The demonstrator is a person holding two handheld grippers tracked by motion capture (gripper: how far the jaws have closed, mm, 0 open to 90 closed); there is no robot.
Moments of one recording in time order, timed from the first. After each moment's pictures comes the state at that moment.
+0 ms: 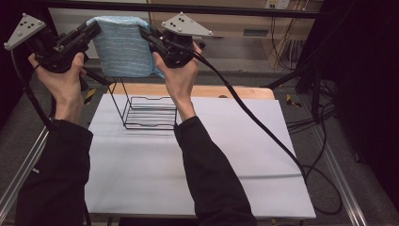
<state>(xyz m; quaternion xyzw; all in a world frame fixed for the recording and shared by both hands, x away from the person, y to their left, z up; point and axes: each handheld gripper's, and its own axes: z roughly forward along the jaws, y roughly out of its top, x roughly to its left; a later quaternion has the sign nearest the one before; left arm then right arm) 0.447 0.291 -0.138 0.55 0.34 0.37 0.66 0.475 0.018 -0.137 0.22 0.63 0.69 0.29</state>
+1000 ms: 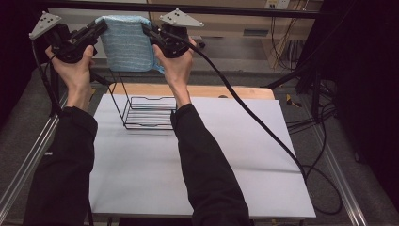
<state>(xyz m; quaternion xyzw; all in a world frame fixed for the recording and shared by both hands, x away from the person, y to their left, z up) 0.505 0.301 -0.162 0.55 0.37 0.35 0.66 0.534 0.030 -0.155 0.24 0.65 0.67 0.29</state>
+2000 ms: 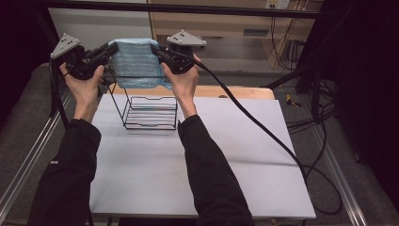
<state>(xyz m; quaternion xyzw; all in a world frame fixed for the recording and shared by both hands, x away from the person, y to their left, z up) 0.508 0.295 -0.212 0.60 0.36 0.33 0.63 0.540 0.017 -0.205 0.26 0.67 0.64 0.26</state>
